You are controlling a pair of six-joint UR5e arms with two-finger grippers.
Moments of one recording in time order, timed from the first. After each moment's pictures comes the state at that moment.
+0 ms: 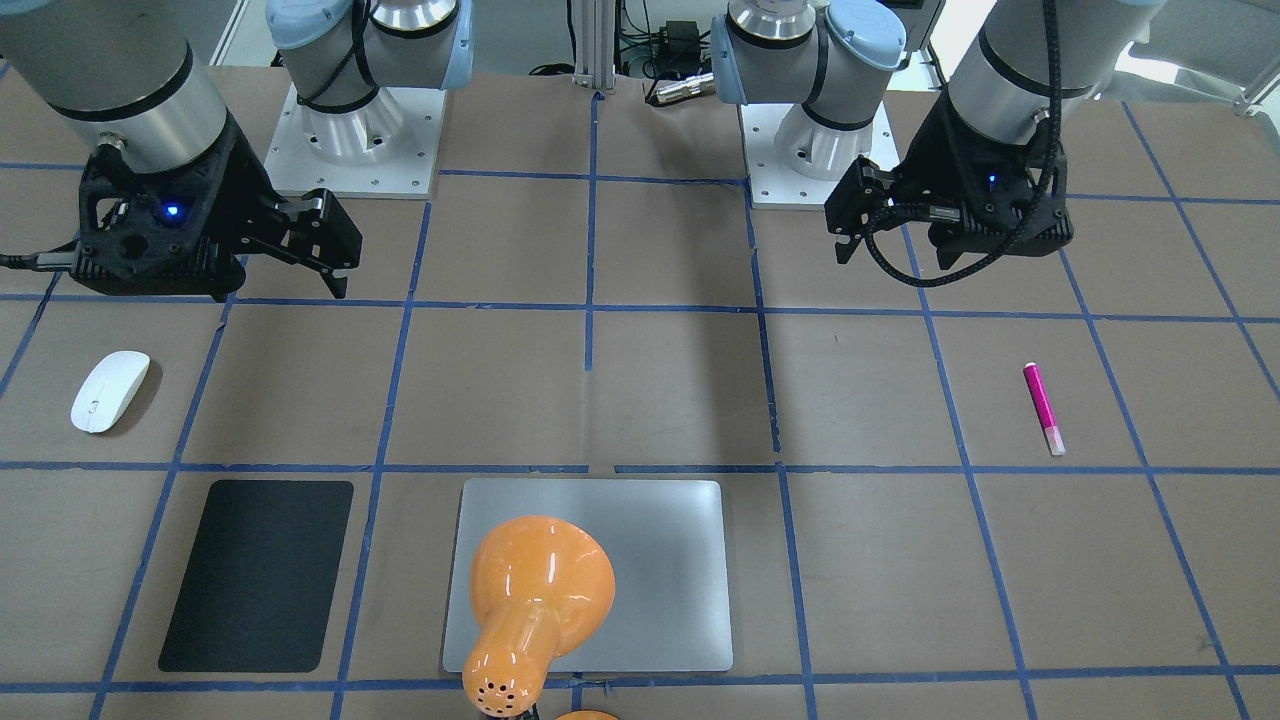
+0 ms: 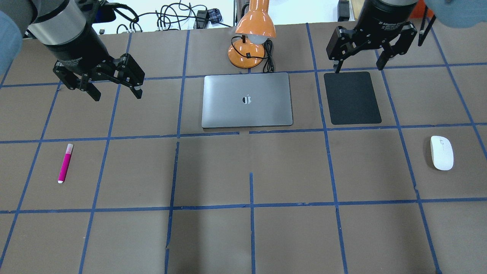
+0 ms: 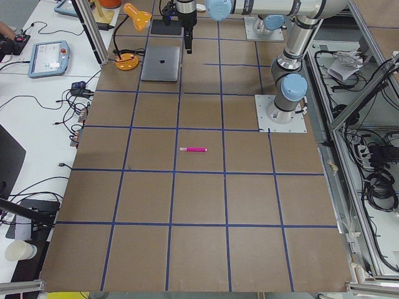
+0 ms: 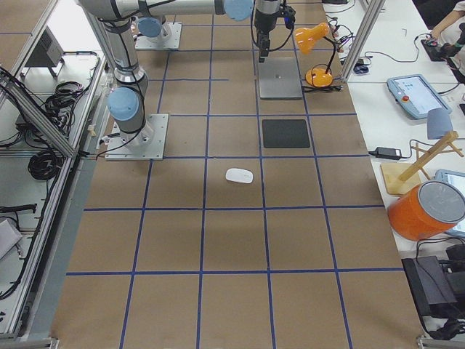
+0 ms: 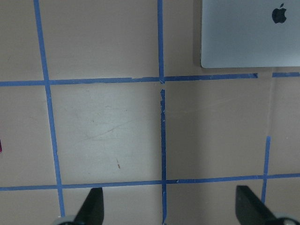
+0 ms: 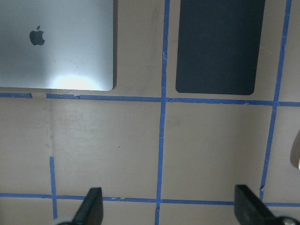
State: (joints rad) left arm -1.50 -1.58 -1.53 -1.66 1.54 0.08; right arm 1.57 -1.45 1.41 -1.49 -1.56 -0.05
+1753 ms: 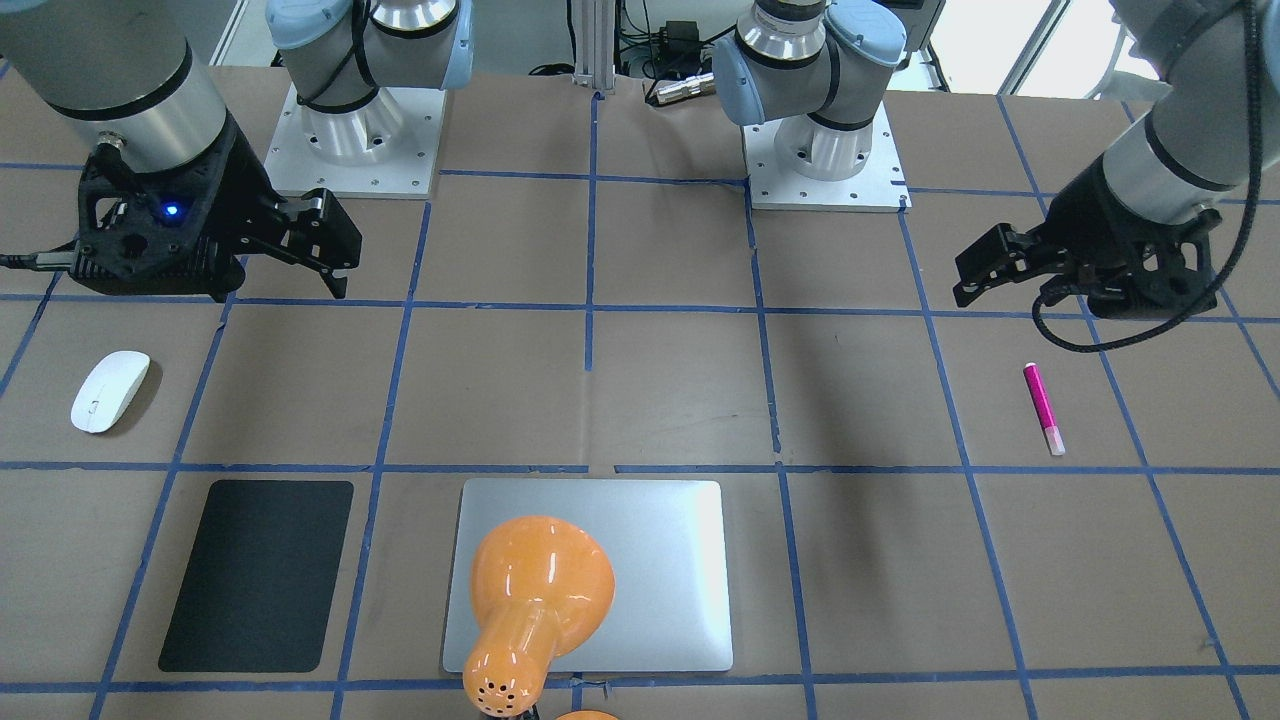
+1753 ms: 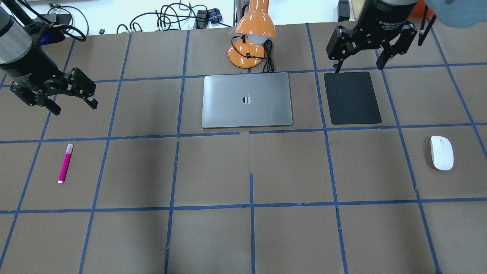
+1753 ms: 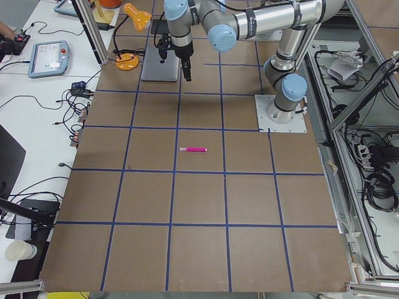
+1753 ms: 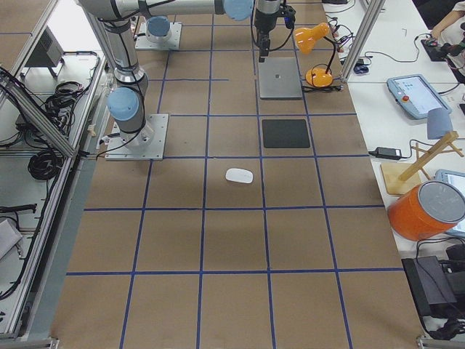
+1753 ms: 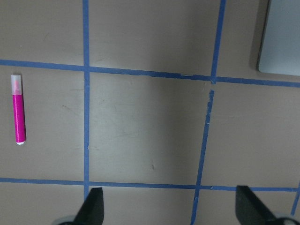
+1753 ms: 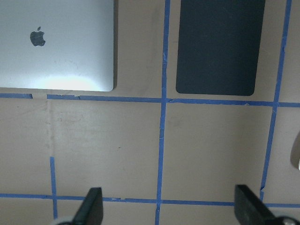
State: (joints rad) left arm -1.21 -1.62 -1.62 -1.61 1.53 0.29; right arm 1.57 -1.45 1.41 -1.50 -1.55 -0.05
